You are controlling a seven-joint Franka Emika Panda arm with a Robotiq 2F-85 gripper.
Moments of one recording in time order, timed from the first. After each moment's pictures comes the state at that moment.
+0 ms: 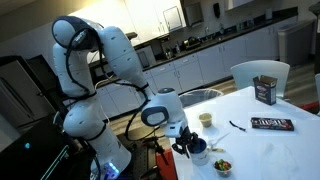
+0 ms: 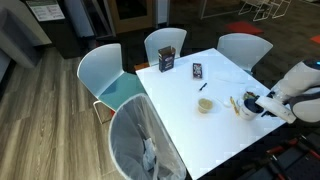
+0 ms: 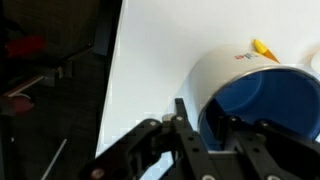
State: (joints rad) arm 0.19 0.29 -0.35 -2.76 -0.16 3.08 1.29
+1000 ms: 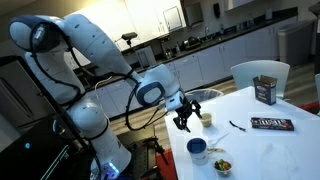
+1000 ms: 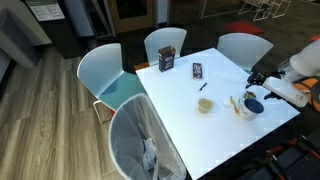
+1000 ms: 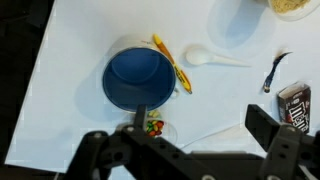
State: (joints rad) arm 0.67 -0.04 -0.80 -2.77 -0.35 3.01 1.26
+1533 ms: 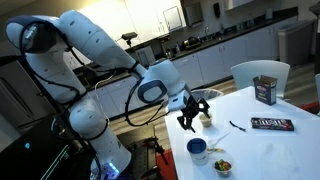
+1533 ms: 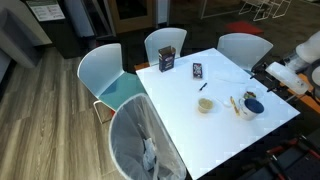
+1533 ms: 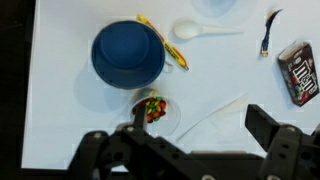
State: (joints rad) arm 0.46 -0.05 -0.63 -2.71 -0.09 2.94 1.15
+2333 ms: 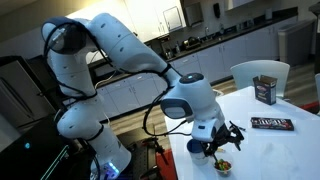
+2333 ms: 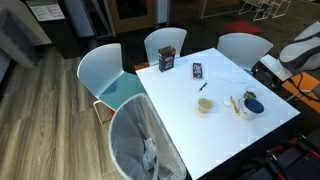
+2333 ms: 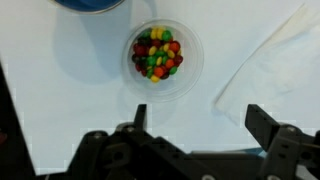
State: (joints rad) arm -0.11 0.32 -0.23 -2.39 0.26 2.87 1.00
